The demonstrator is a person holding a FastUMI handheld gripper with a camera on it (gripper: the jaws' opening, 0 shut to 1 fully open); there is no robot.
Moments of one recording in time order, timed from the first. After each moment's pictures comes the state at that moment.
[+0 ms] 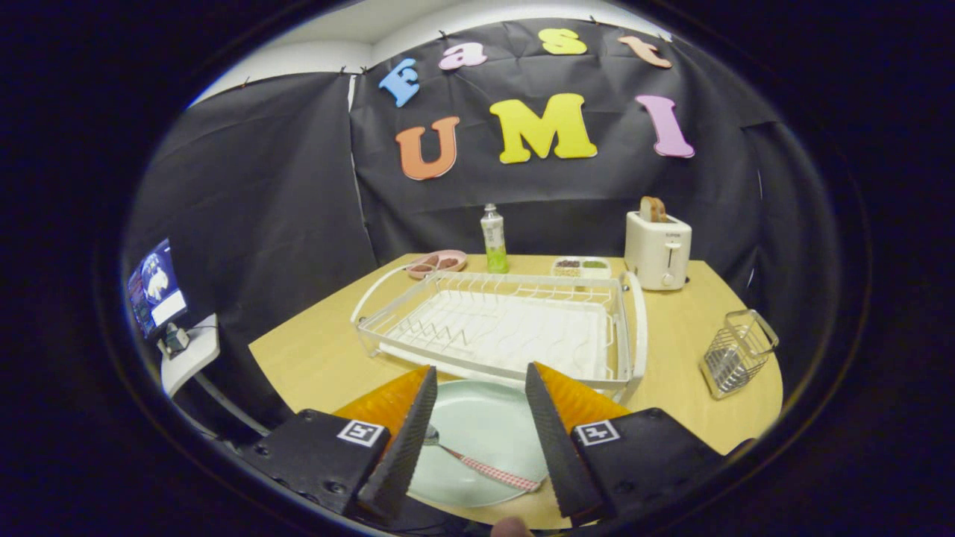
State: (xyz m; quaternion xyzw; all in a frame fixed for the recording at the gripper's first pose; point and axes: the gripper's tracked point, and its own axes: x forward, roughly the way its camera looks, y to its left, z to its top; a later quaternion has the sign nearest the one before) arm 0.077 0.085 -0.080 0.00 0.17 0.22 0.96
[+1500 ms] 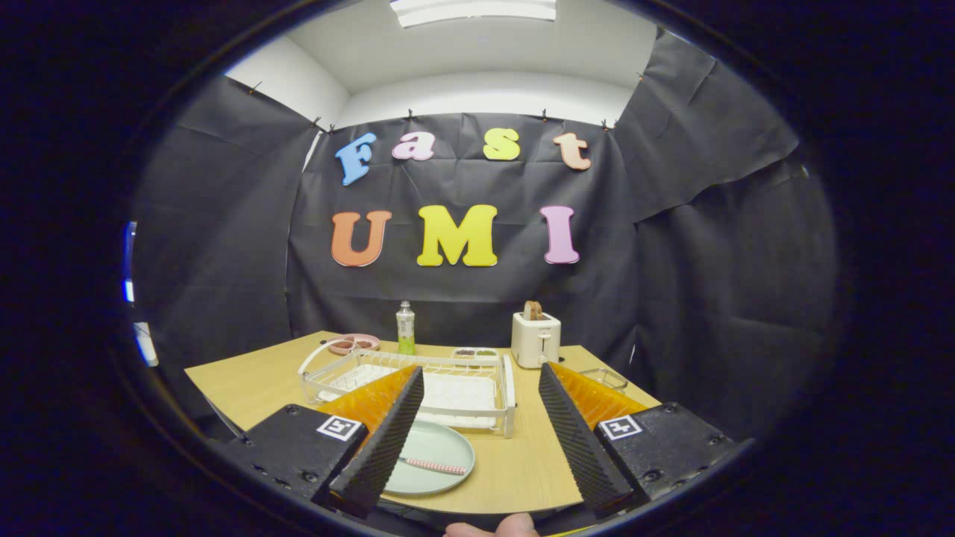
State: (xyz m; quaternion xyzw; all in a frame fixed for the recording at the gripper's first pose) arm -0.041 0.022 -0.026 0.00 -0.02 0.02 1.00
